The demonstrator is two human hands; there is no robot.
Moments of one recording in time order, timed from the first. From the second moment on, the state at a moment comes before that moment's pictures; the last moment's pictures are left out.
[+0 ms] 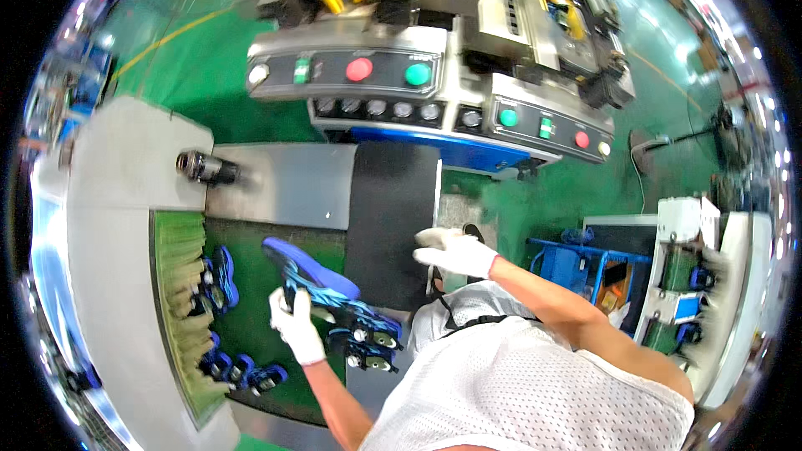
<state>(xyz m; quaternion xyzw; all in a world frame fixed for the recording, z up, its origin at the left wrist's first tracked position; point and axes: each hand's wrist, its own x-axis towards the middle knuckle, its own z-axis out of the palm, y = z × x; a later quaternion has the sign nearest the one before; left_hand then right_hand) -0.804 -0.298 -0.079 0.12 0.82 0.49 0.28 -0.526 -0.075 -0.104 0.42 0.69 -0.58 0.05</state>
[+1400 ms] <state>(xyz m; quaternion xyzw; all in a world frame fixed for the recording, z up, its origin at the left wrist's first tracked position) -0.498 0.450 0.020 0.51 0.60 0.46 0.41 -0.211 0.203 0.033 0.63 0.45 -0.40 -0.48</state>
